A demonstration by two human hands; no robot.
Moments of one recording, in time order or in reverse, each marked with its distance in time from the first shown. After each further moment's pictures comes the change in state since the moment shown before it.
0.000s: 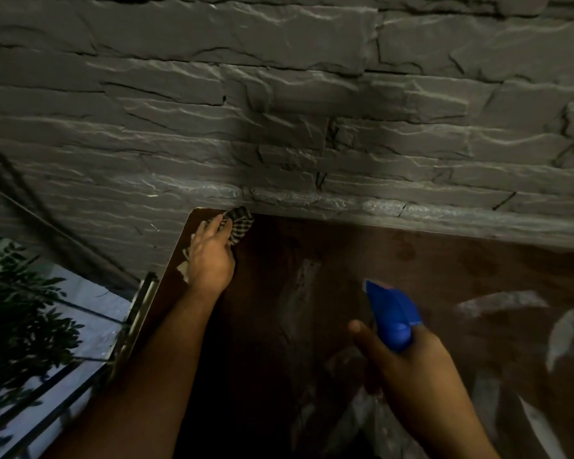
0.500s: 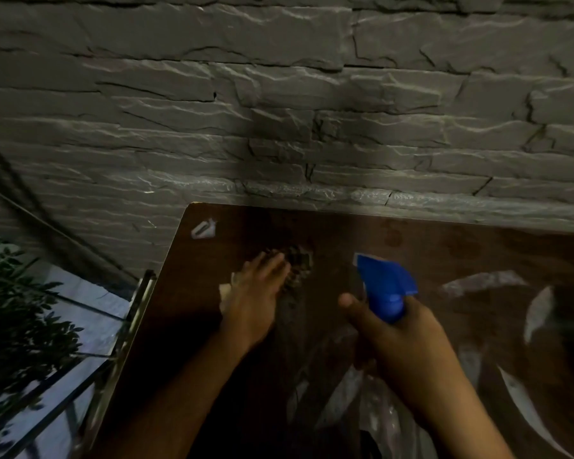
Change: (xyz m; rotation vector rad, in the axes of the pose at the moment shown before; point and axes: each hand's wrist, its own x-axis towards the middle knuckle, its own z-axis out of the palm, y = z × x) left_hand -0.101 0.054 0.010 0.097 -0.203 0.436; right_hand -0.032 -0.014 -0.010 0.064 0.014 -0.030
